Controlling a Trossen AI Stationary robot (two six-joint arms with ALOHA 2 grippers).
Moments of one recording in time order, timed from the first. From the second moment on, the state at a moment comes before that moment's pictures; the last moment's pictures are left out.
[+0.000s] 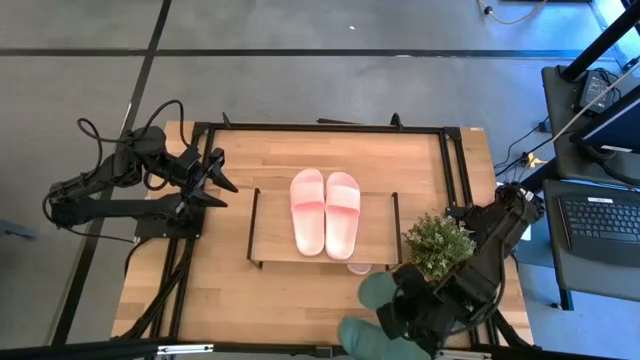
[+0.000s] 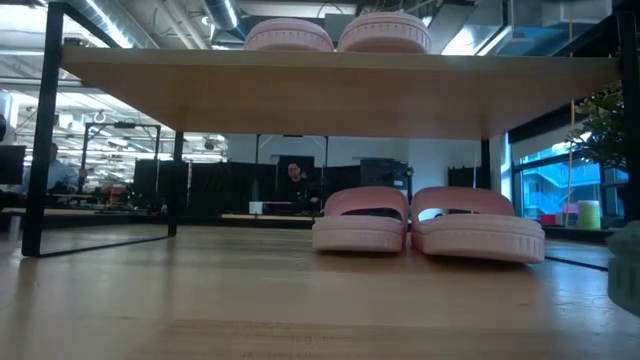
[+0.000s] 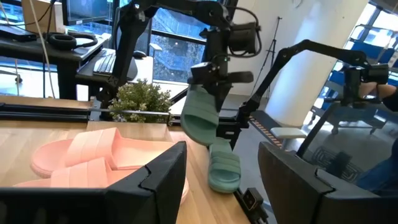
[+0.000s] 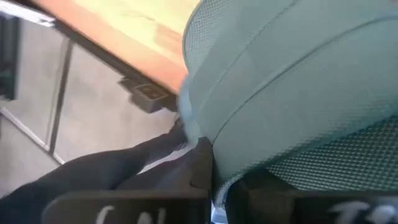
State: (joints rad) left arm 0.29 0.56 0.89 -0.41 0.66 -0.21; right arm 0.84 1.74 1.78 -1.19 0.22 1.91
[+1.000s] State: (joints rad) left arm 0.31 0.70 0.89 -0.13 0.36 -0.62; right arm 0.24 1.75 2.12 -1.02 0.42 0.80
